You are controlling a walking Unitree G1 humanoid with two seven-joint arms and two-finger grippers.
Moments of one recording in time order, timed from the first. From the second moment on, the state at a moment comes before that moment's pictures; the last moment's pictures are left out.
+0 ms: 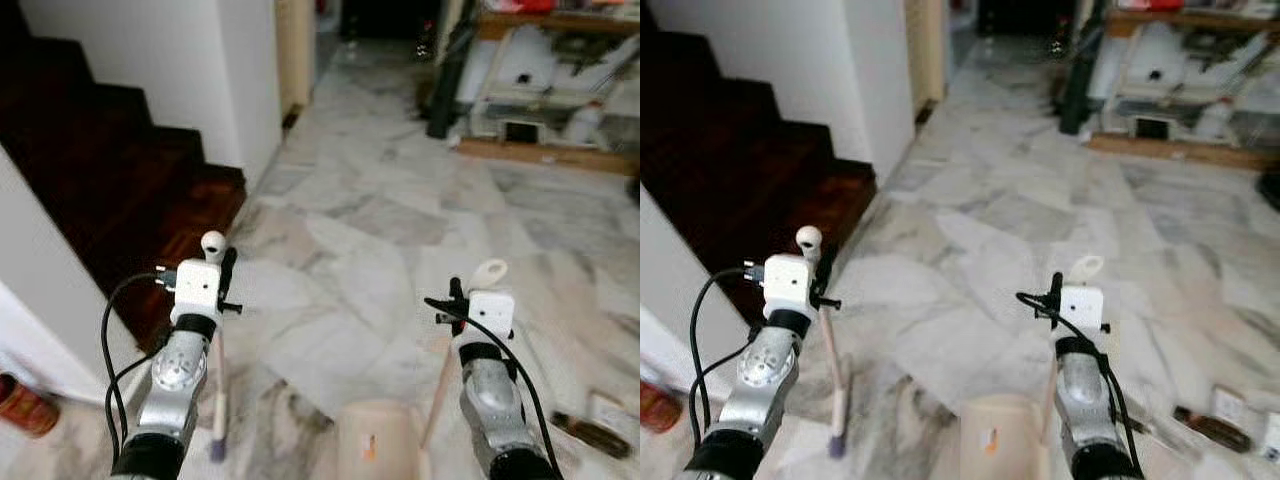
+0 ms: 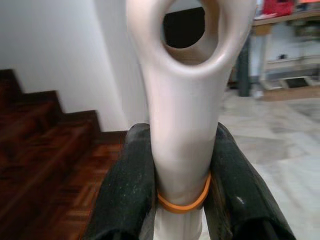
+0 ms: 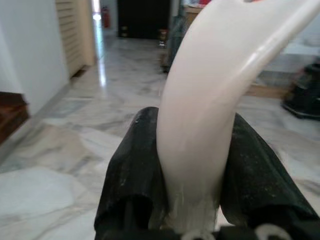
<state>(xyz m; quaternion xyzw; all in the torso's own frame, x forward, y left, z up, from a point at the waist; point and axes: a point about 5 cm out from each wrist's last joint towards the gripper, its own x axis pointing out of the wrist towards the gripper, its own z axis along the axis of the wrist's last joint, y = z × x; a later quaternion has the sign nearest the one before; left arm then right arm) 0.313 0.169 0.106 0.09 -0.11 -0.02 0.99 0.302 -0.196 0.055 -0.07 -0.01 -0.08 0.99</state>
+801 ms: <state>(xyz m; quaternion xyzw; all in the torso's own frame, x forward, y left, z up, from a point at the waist) 0.315 0.161 0.105 0.08 -0.11 -0.01 0.99 0.308 -0.197 0.065 -0.07 -0.03 -0.07 0.99</state>
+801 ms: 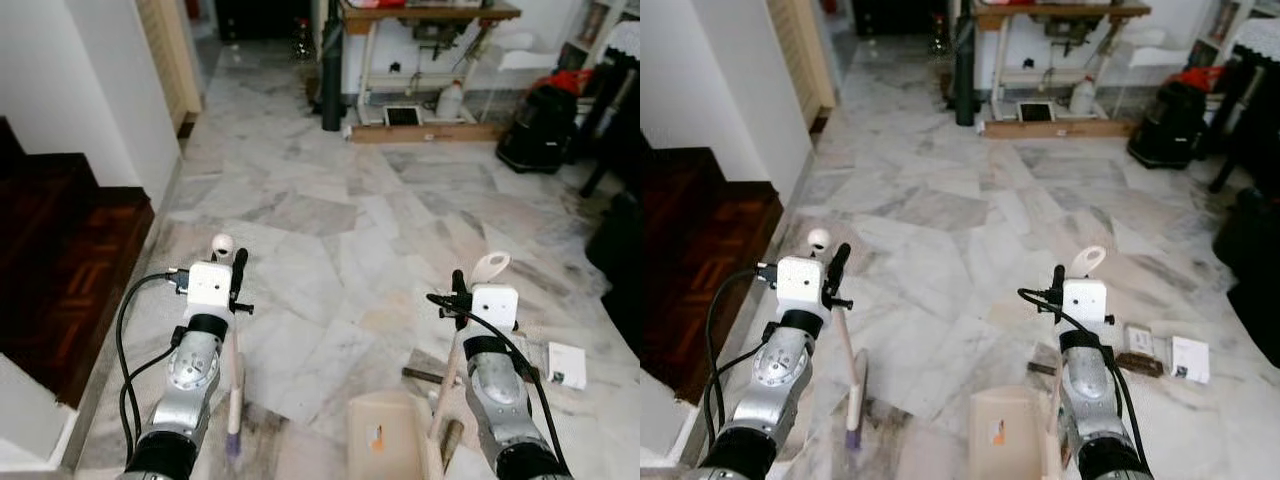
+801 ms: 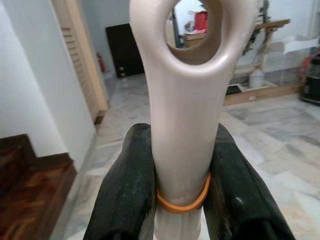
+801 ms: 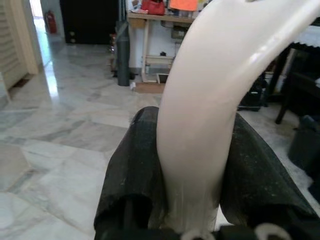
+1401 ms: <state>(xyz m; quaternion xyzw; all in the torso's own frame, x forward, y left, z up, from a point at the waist) 0.316 0.166 0.106 0.08 -0.11 0.00 0.99 0.314 -0.193 0.077 -0.07 -0.06 -0.06 0.99</state>
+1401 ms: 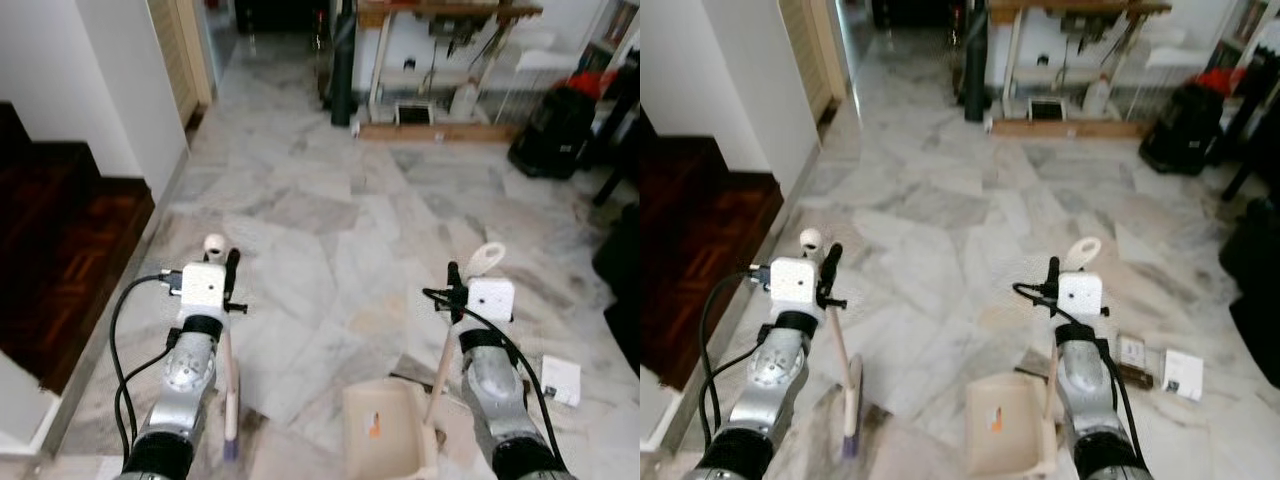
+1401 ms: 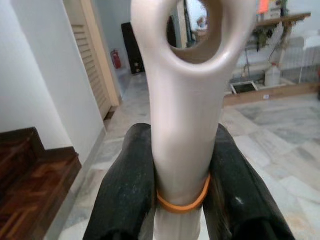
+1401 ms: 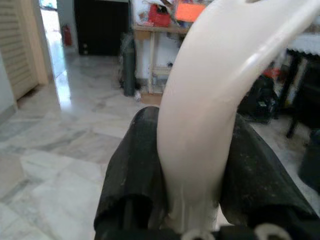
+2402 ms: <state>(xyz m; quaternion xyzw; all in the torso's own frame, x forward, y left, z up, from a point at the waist) 0.316 0.155 0.103 0.09 -0.11 -0.01 0.99 0.306 -0.208 0.073 -0.08 -0.05 -0.08 0.99</state>
